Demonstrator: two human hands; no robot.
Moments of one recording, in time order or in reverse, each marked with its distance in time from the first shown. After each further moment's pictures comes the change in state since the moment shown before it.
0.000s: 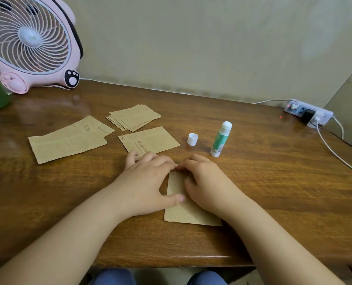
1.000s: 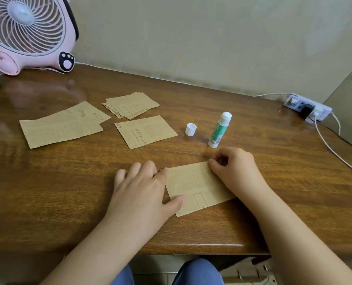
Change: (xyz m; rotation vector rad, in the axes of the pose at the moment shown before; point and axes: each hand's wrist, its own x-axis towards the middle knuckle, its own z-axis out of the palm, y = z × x) left_hand -0.038 0.043 0.011 0.056 0.120 -0.290; right_hand -0.011 0.044 -0.021 0.026 0.165 0.410
